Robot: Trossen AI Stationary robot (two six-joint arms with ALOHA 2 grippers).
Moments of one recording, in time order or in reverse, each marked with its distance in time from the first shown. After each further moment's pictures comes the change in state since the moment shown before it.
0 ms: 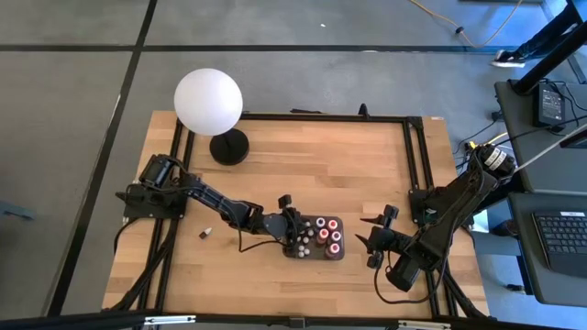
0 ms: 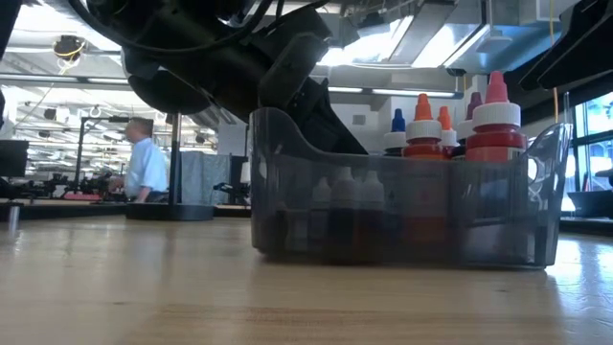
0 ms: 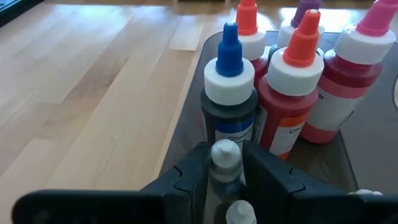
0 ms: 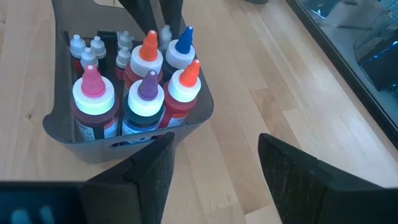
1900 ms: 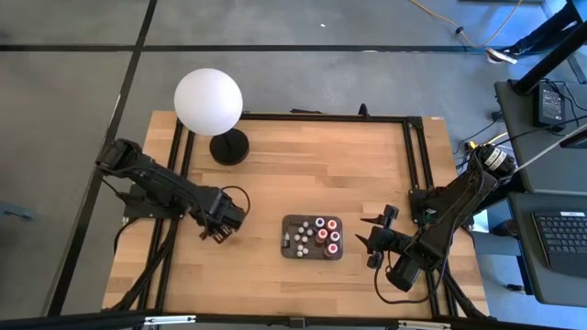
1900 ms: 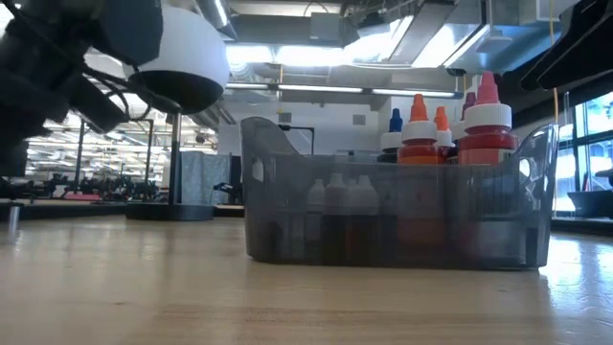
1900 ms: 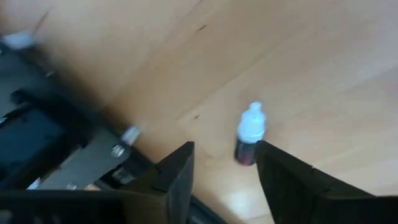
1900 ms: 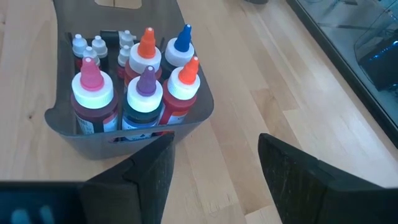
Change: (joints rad) left arm -0.035 -0.420 -0.119 -1.575 0.568 -0.941; right arm 0.000 0.000 0.000 0.001 0.000 0.001
